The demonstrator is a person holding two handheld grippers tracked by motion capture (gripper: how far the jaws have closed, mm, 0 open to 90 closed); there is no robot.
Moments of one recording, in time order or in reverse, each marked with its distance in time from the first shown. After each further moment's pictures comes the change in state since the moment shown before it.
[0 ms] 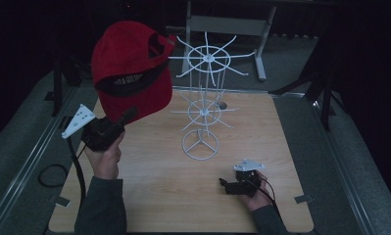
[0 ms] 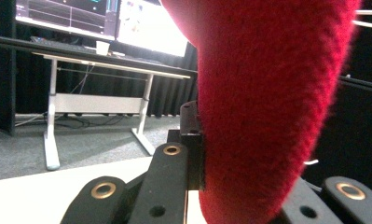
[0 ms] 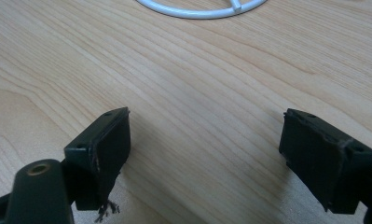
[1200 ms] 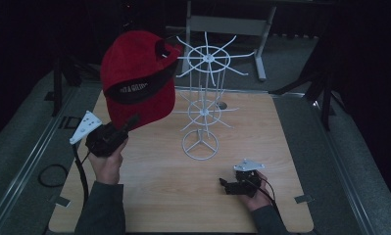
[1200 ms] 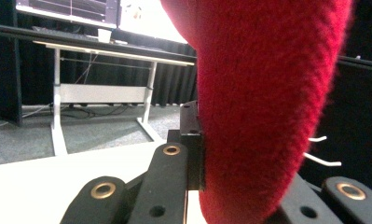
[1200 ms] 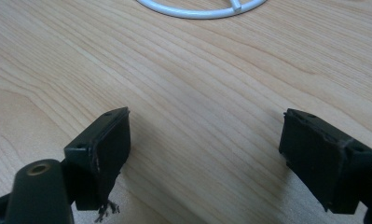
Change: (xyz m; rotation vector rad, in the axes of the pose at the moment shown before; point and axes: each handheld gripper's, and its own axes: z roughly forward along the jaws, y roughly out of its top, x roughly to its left) left arm -0.001 -0.020 -0.001 0.060 0.025 0.029; right arm 0.000 0.000 0.000 0.000 0.000 -0.002
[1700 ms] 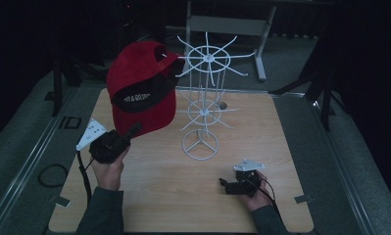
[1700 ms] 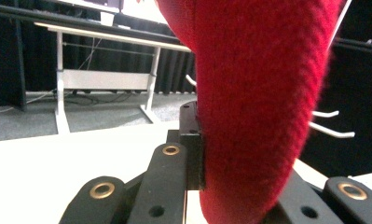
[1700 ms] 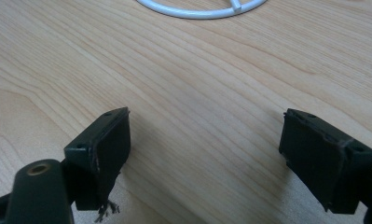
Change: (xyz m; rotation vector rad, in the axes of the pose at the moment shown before) left arm 0.000 -0.026 0.000 0.050 0.017 0.004; right arm 0.000 0.000 0.000 -0.003 0.000 -0.001
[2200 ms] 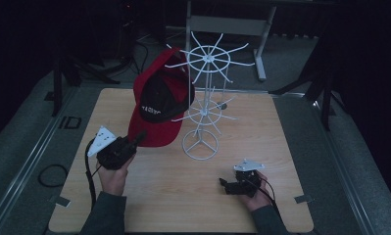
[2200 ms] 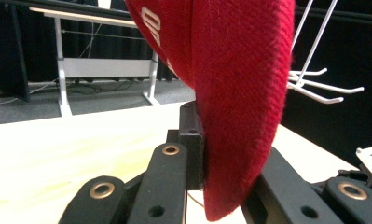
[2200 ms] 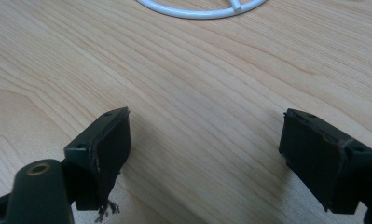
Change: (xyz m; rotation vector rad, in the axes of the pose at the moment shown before) left arm -0.008 -0.020 0.005 0.053 0.006 0.038; right arm 0.000 0.000 0.000 0.002 0.000 -0.003
